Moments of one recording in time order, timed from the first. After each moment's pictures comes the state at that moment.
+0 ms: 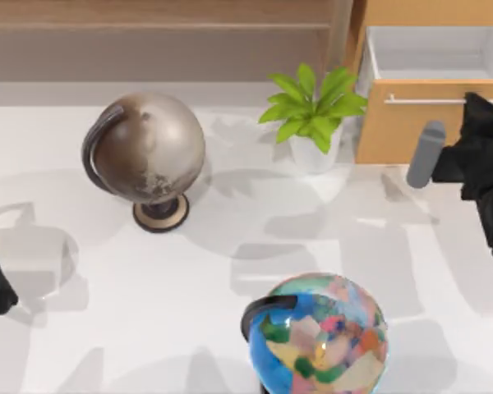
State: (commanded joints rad) left arm 0.00 0.00 0.00 0.00 0.00 0.00; right arm 0.23 2.09 0.61 1.48 0.26 -1.55
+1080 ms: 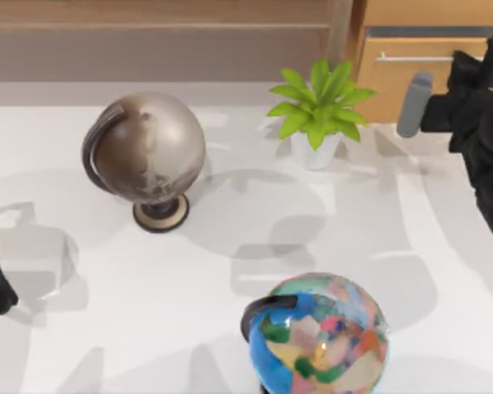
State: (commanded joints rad) left arm 0.00 0.00 0.00 0.00 0.00 0.00; right arm 0.17 2.22 0.93 1.28 0.22 -1.56
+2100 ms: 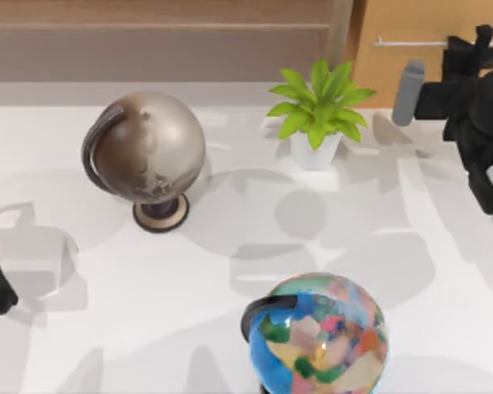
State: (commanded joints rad) left arm 0.00 0.00 0.00 0.00 0.00 0.00; right arm 0.16 2.30 1.10 1.19 0.20 -1.55
